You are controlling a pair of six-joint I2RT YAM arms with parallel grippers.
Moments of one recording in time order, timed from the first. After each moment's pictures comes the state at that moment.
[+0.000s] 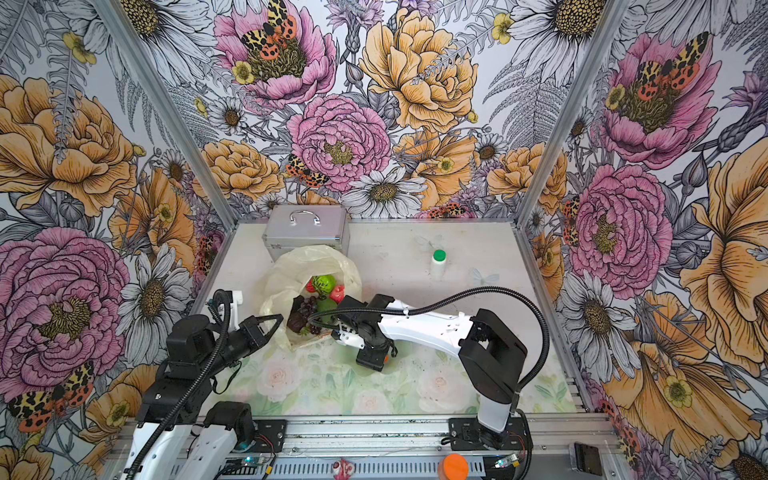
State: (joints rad) left arm -0.10 0.41 0.61 -0.62 0.48 -0.76; right arm 1.00 1.78 1.32 -1.04 -0.04 -0.27
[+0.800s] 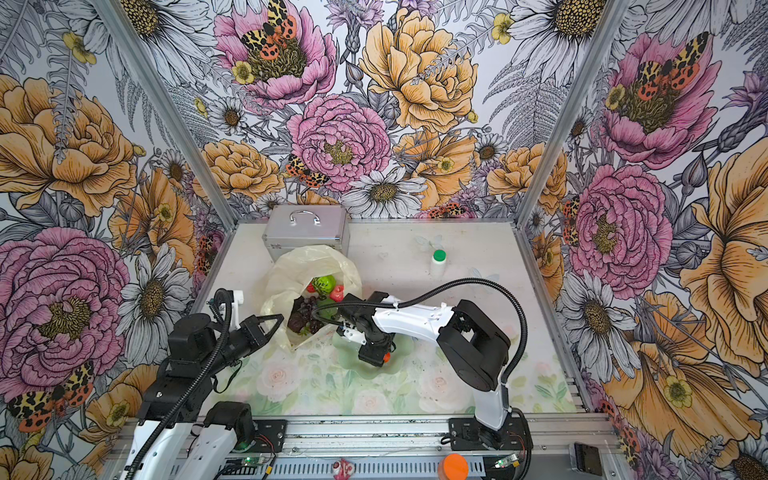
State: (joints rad) left arm -0.10 0.43 0.61 -0.62 0.48 -0.76; right arm 0.93 1.88 1.33 -1.00 -0.03 -0.24
